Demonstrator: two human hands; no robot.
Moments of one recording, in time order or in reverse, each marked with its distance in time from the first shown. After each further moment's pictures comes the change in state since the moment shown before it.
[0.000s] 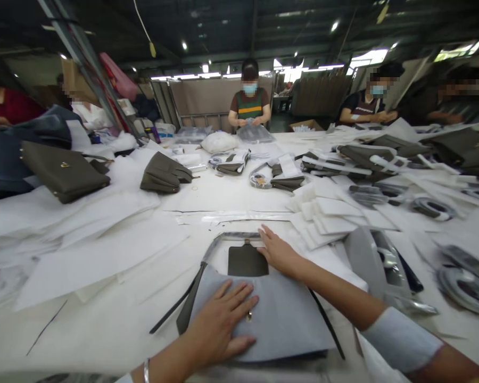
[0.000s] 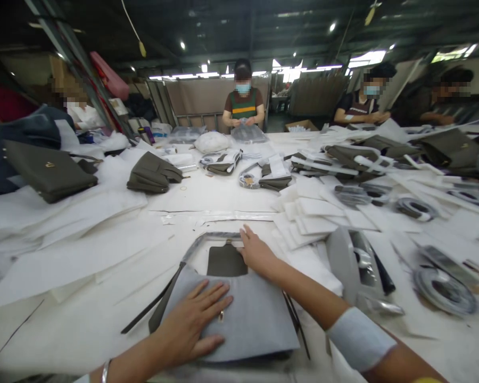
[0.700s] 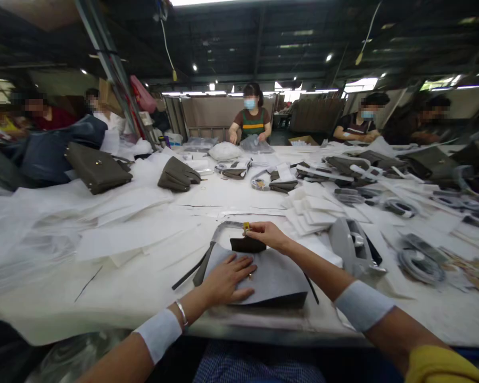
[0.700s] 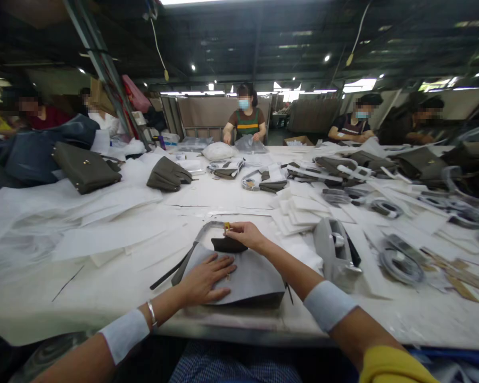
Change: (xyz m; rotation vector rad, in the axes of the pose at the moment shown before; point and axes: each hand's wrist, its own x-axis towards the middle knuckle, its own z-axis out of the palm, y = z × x) left_hand -0.002 0.005 0.004 -0.007 0.107 0.014; right_hand -0.023 -0.048 -0.017 0.583 -0.039 -0.105
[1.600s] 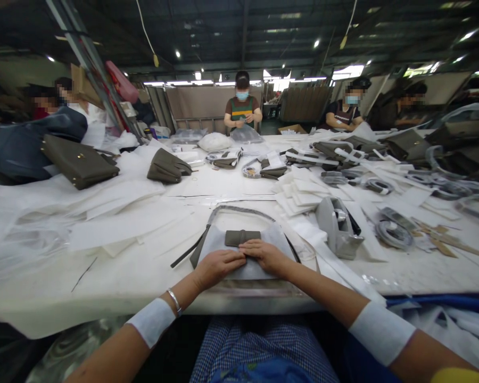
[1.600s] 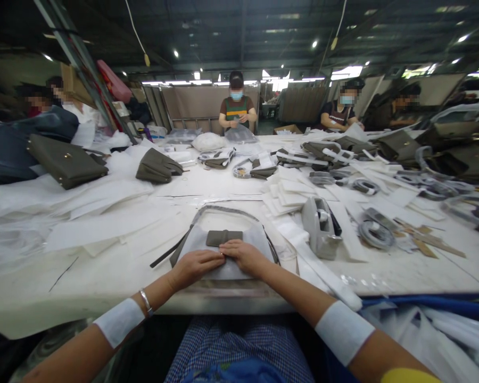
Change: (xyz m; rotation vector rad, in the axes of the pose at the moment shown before) left_hand -0.021 0.003 0.010 0.124 0.318 0.263; right_hand -0.095 0.031 0.054 -0.285 0.005 -0.509
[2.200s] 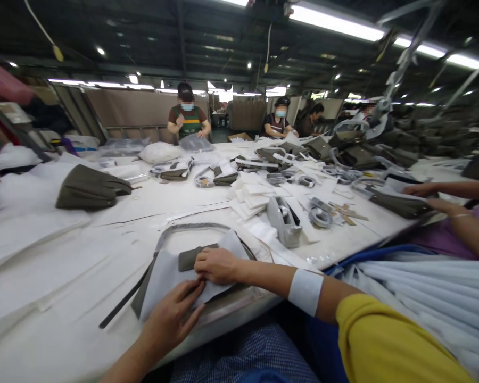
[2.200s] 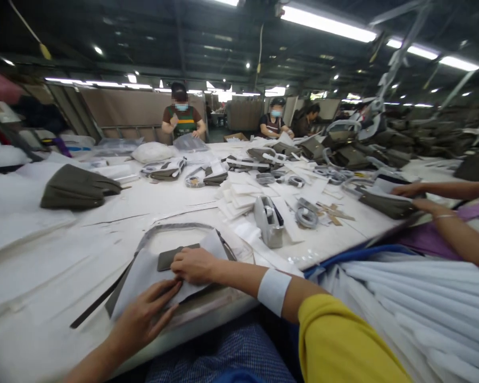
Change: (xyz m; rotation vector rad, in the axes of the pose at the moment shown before) left_hand -0.018 0.024 0.011 0.011 -0.025 -0.124; right_hand 0.035 -0.018 -0.014 -0.440 -0.209 0.026
